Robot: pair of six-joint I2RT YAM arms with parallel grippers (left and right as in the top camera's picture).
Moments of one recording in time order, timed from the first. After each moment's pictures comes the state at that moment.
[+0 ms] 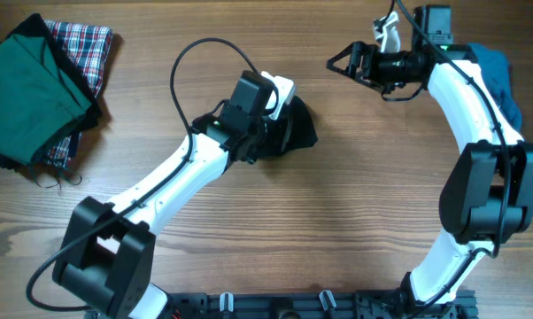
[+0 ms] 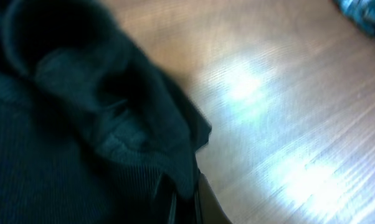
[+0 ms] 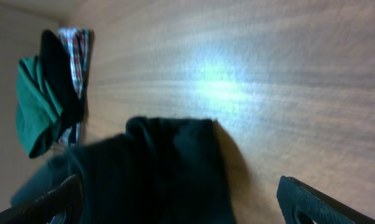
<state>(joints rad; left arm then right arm) -0.55 1.70 1.16 -0.31 0.23 -0.19 0.00 1.99 1.57 -0.67 -0.76 0.20</state>
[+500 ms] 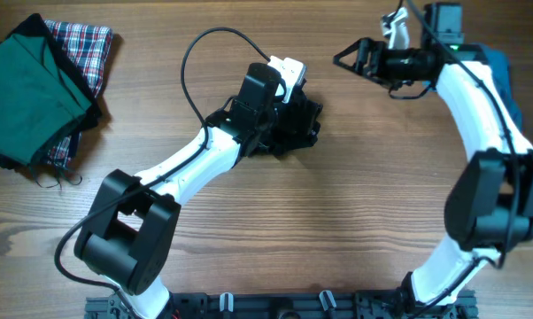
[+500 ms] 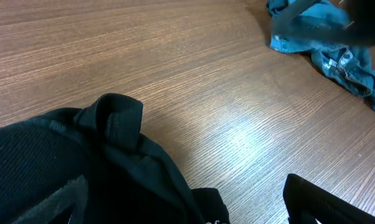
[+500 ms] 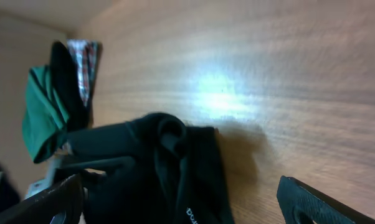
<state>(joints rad) -0.56 1.83 1.16 0.03 0.23 -0.20 -0.04 1.93 1.57 -0.66 -0.77 0.20</state>
